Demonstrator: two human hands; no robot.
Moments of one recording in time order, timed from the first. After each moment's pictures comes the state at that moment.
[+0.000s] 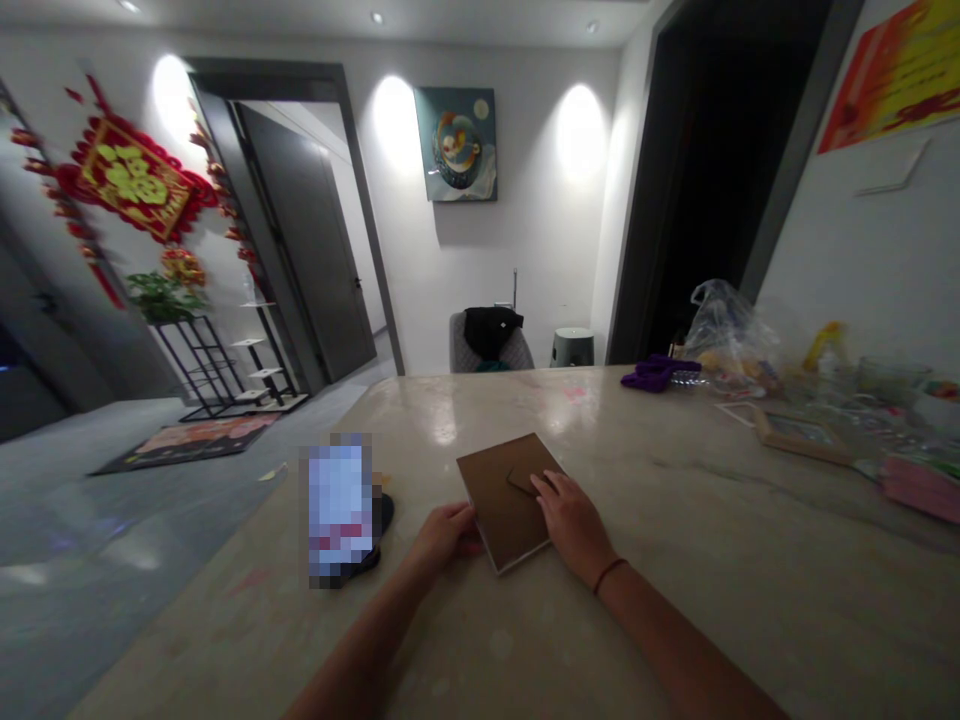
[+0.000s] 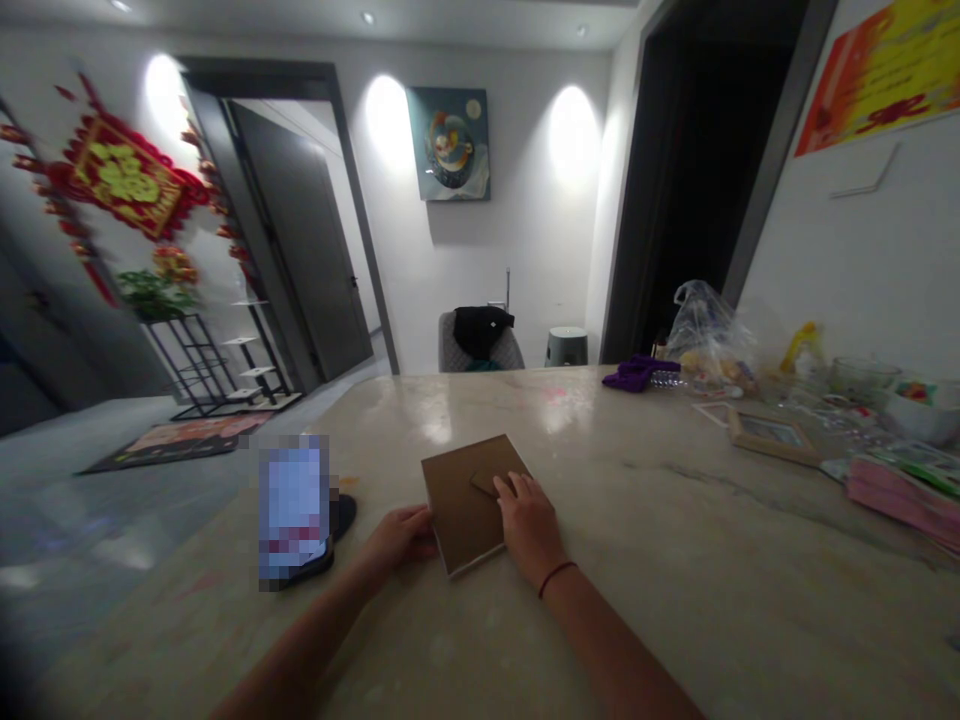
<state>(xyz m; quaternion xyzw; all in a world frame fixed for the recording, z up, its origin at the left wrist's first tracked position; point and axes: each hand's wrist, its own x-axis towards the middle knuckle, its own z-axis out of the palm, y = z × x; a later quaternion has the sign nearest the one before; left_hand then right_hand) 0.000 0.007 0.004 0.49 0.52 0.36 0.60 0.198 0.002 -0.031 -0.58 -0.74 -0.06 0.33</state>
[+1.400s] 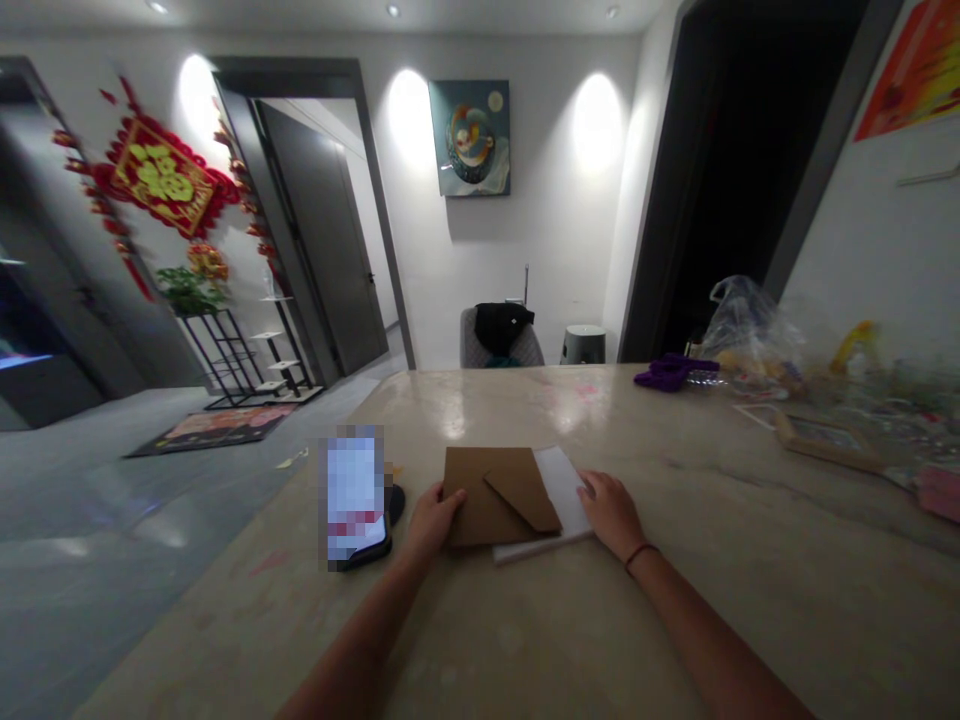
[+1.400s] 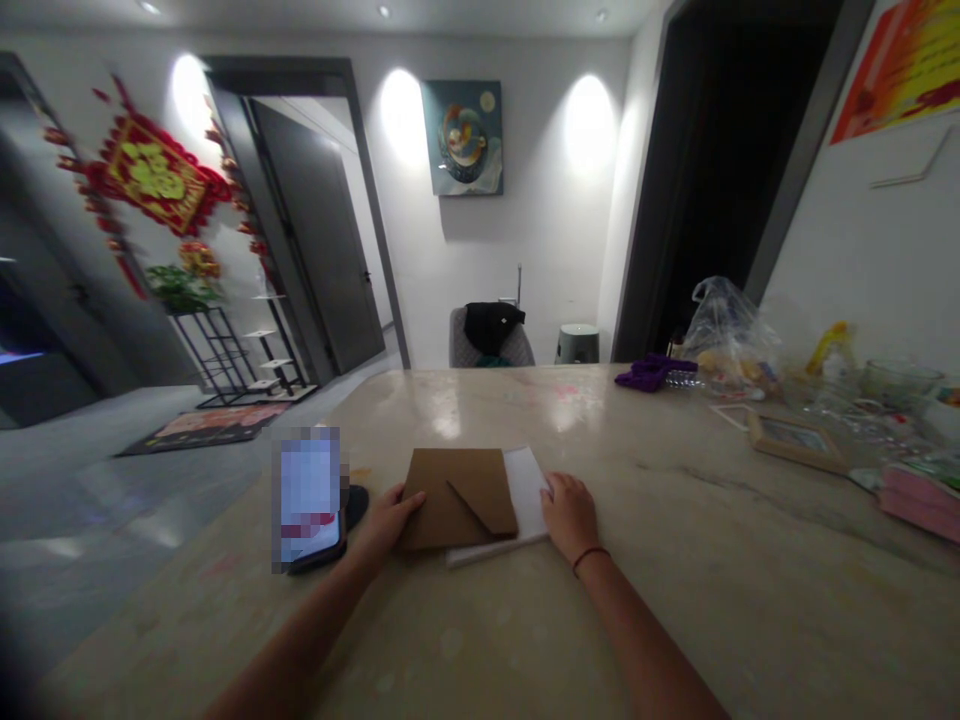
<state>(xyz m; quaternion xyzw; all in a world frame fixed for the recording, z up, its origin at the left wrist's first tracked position) -0.021 0.023 0.000 0.44 0.59 0.48 0.47 0.241 0.021 -0.049 -0.66 -0.67 -0.02 0.34</state>
